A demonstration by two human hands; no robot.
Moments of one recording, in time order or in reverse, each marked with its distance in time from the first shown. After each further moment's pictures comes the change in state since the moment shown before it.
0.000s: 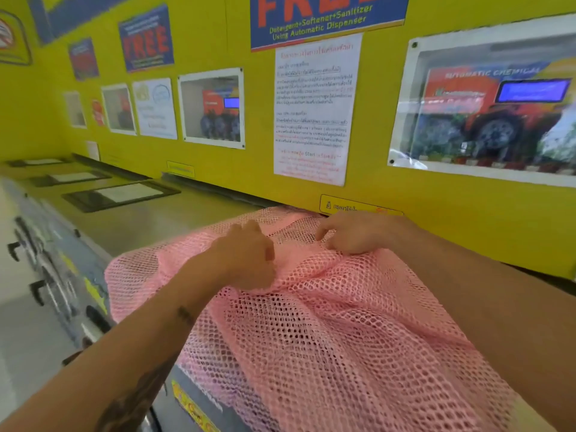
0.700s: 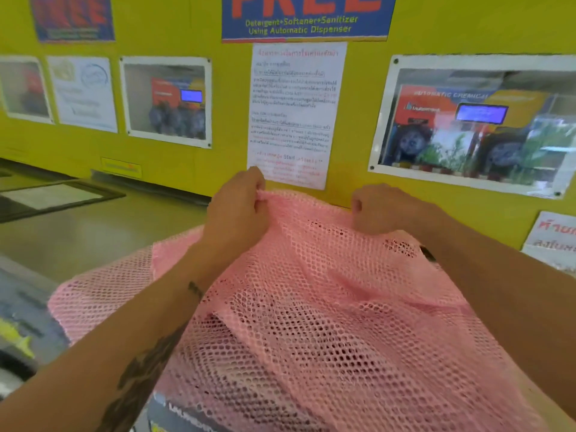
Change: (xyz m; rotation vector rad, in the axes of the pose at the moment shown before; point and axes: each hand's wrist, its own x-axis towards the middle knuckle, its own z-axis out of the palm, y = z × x) left_hand 0.065 -0.038 -0.014 -0.504 0.830 0.307; right_hand -0.006 0.008 -0.027 -0.097 0.298 0.428
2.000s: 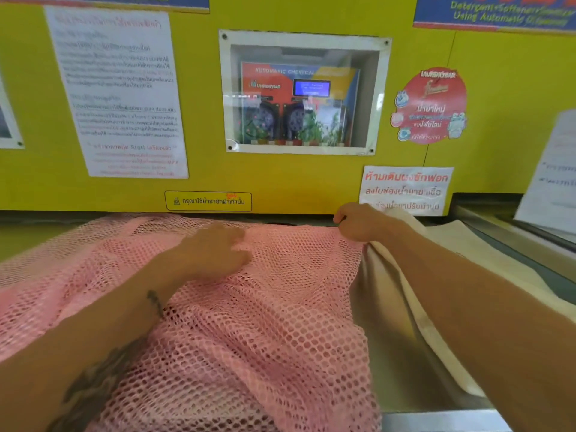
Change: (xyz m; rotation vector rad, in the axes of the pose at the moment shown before) left_hand -0.031 0.100 0.107 0.172 -1.035 0.077; right_hand -0.110 0.175 0.045 0.078 -0.111 0.423
